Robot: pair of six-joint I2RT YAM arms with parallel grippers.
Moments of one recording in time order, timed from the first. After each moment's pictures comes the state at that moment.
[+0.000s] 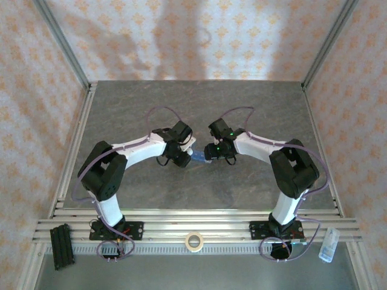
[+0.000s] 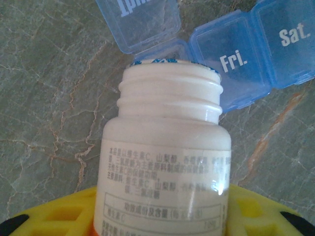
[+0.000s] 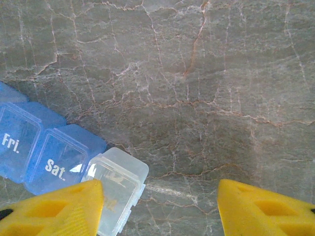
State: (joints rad) left arm -0.60 1.78 1.16 -0.66 0.02 -0.02; right arm 0.59 1.76 1.10 -0.53 -0.05 0.41
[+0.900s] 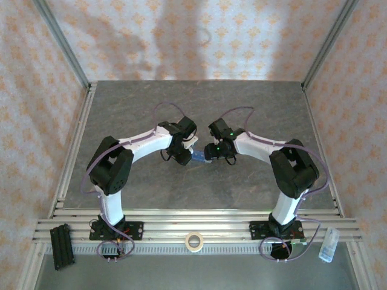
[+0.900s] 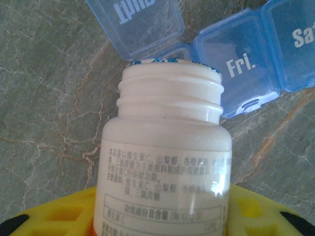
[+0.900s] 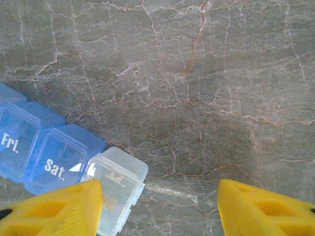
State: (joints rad) left arm -0.60 1.87 1.31 -0.84 0.00 0.01; right arm 0.59 1.76 1.10 -0.53 -0.05 0.41
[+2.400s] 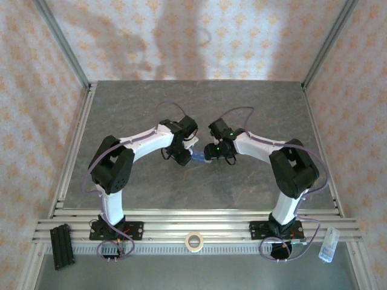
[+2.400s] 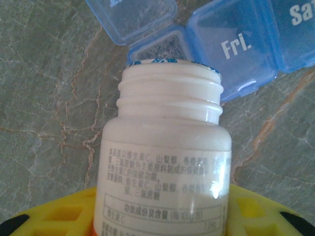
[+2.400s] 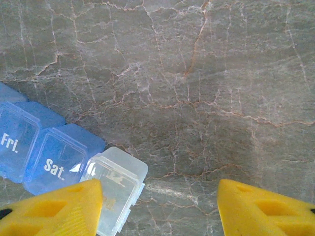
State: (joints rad) left arm -0.60 1.89 1.37 -0.92 -0.01 0.03; right arm 0.59 1.76 1.10 -0.53 -0.05 0.41
